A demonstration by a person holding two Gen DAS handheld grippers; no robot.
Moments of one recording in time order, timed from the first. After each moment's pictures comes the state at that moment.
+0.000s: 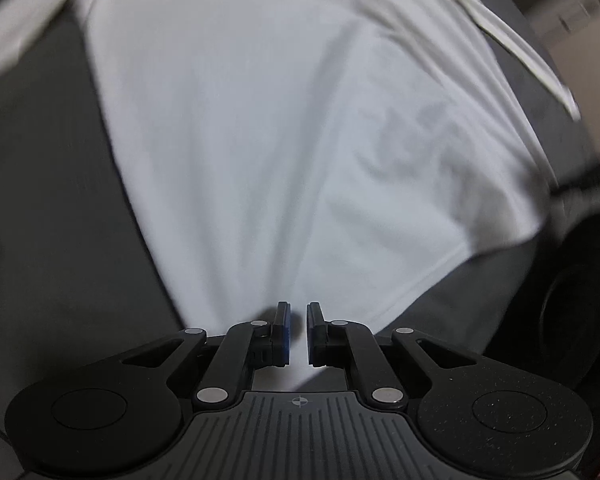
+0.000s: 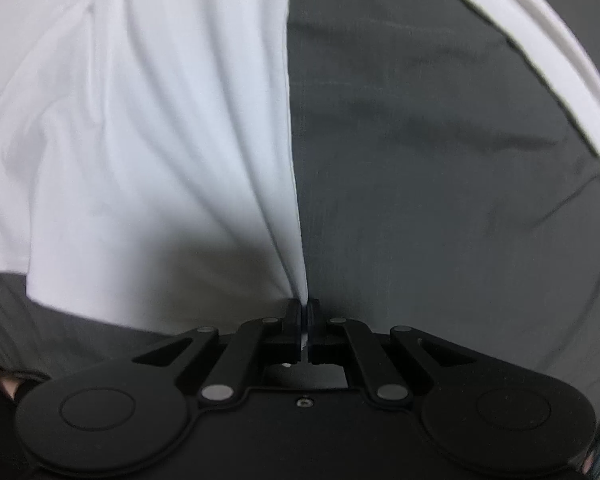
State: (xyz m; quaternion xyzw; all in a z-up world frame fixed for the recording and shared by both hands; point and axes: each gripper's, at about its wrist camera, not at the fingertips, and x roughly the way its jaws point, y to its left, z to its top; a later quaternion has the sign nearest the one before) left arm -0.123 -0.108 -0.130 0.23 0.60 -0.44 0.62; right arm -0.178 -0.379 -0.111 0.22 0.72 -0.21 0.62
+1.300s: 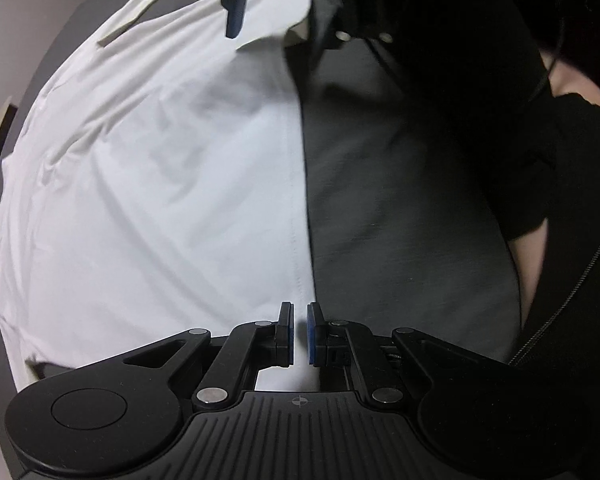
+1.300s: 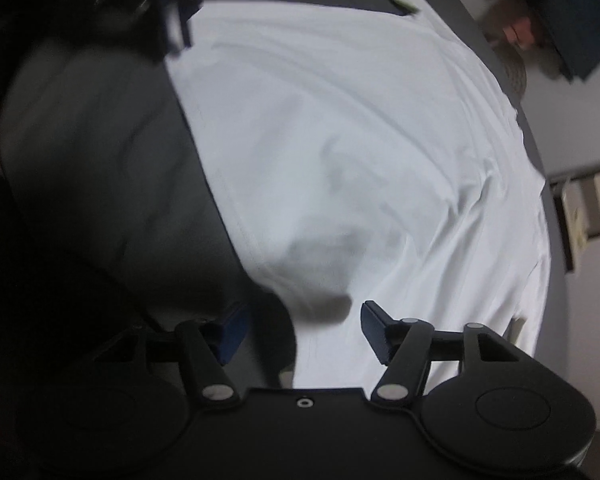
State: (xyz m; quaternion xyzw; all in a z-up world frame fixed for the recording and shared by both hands) left arm -0.257 -0.095 -0.125 0.60 0.22 -0.62 0.45; right arm -0.150 -0.132 -0.110 -0.35 0.57 0.04 0.74
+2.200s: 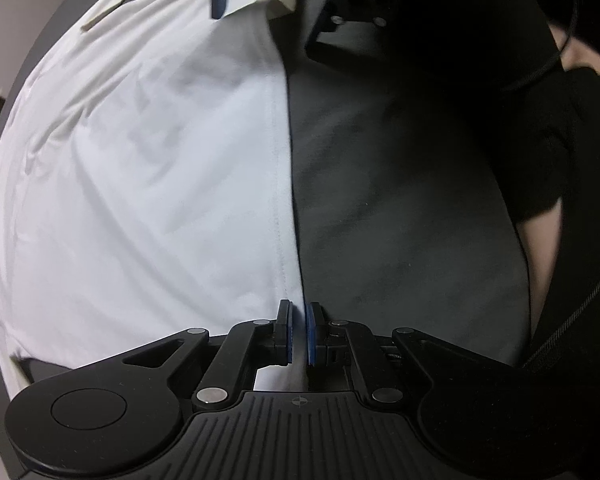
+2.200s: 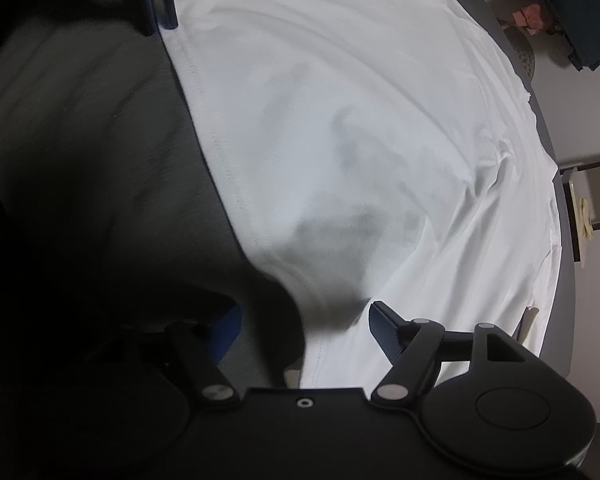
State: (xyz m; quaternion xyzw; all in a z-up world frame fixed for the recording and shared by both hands) left arm -0.265 -0.072 -0.144 0.62 0.22 -0.61 0.44; right arm -0.152 -0.141 -0.129 -0.34 0.59 0.03 0.73
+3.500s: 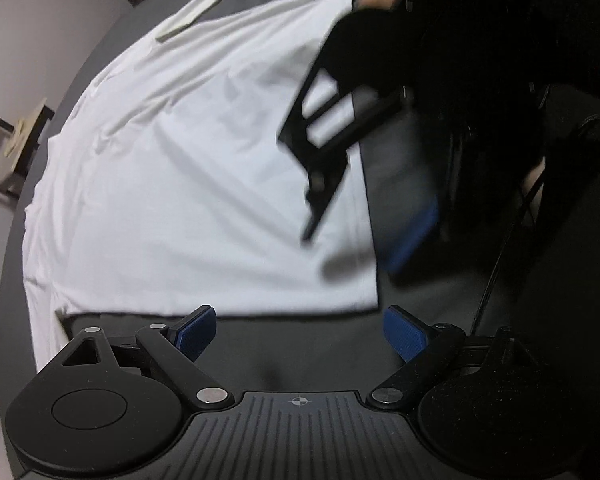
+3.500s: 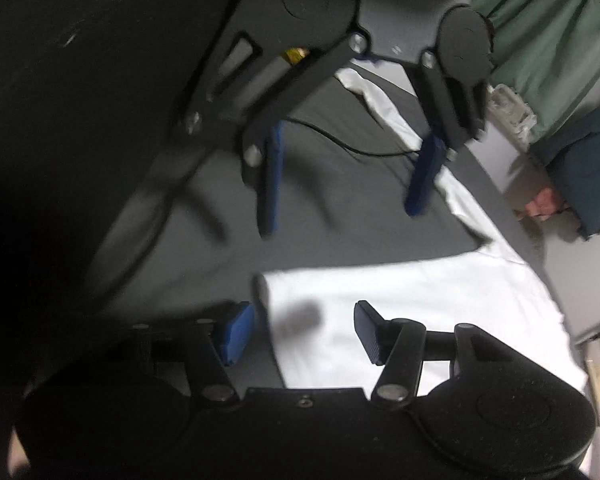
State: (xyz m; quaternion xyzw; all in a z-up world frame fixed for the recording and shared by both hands) left arm -0.208 -0.092 -0.084 0.56 0.19 -0.64 0.48; right arm -0.126 -0.011 -0.132 -0.34 0.33 0.17 0.87
